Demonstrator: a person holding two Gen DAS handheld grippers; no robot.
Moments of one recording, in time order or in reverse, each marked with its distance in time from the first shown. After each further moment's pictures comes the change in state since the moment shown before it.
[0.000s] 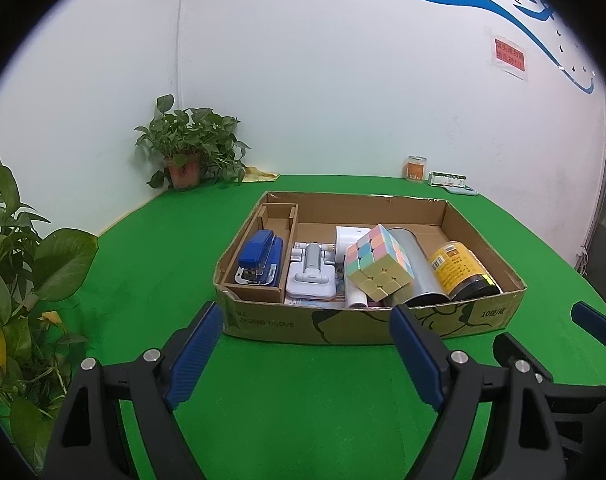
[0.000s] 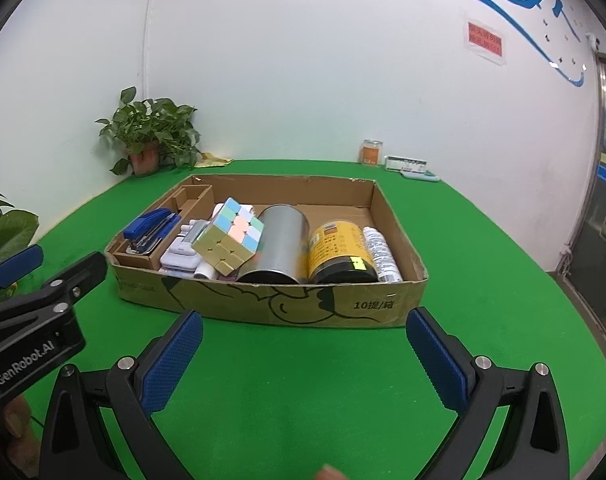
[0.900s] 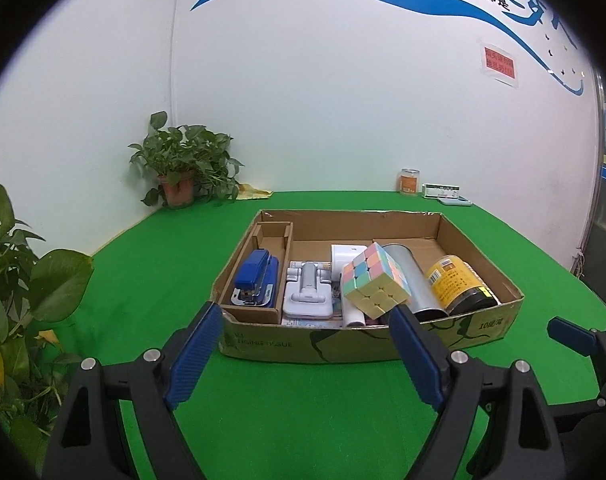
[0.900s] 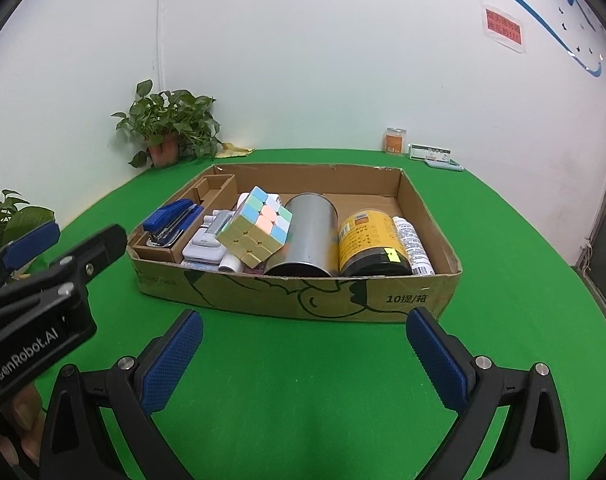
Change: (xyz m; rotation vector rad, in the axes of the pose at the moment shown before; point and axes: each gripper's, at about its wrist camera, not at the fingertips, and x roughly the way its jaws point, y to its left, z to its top) left arm 0.000 0.001 0.005 0.024 -0.062 -0.015; right arm 0.016 0.009 0.000 -0.002 0.037 0.095
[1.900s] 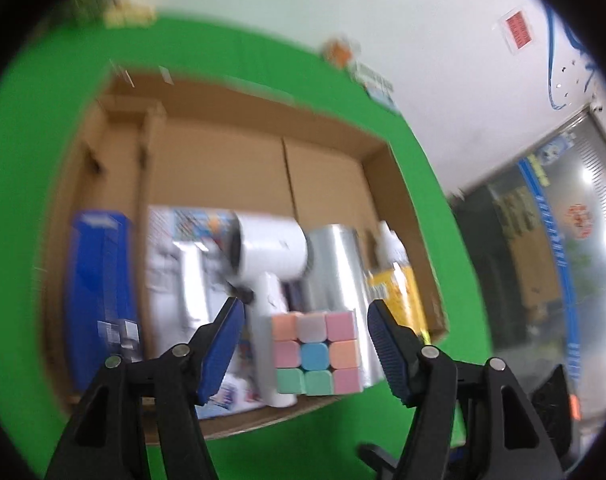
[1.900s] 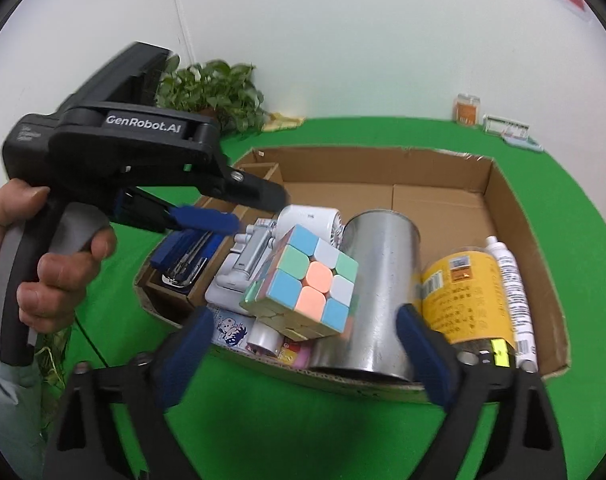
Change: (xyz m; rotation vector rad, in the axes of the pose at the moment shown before) left arm 0.231 0.028 0.103 -0.192 0.641 -0.560; right arm 0.133 0.017 0.081 -0.001 0.138 0.236
